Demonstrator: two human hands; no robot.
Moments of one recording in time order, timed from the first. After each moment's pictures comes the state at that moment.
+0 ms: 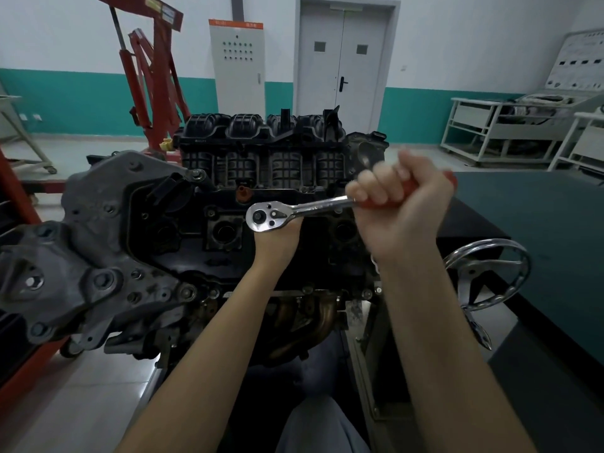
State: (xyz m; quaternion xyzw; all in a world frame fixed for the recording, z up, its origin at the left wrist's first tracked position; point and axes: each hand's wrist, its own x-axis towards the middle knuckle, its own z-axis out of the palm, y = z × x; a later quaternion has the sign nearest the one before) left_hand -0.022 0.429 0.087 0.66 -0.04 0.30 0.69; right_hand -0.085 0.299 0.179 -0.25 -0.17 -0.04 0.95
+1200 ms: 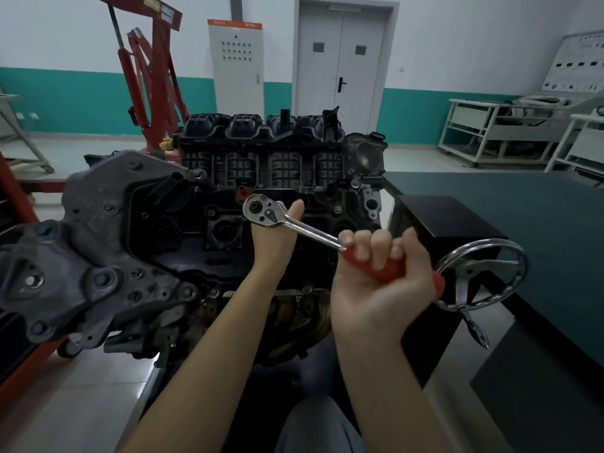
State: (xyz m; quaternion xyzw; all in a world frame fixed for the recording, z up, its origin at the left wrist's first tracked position) left_hand -0.025 0.431 0.090 0.65 -0.04 0.30 0.69; right_hand -0.133 0.329 0.128 -0.11 -0.12 -0.14 0.98
